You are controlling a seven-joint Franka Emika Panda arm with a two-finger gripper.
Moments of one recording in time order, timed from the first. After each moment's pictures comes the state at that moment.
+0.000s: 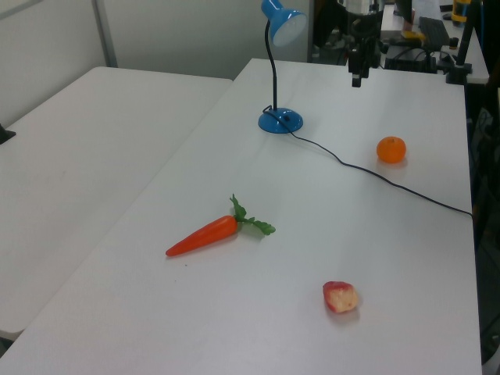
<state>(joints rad) -0.02 0.09 -0.16 -1.72 0.00 1.77 -0.13</state>
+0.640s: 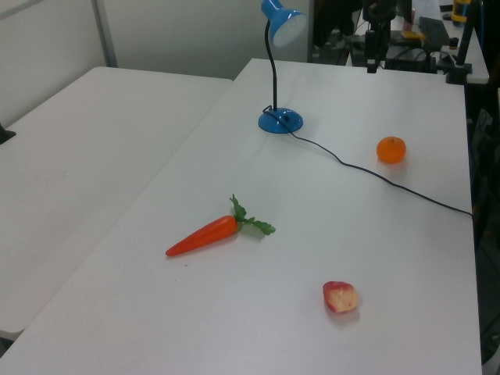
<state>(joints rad) 0.16 0.02 -0.37 -1.72 0.00 1.68 -0.19</state>
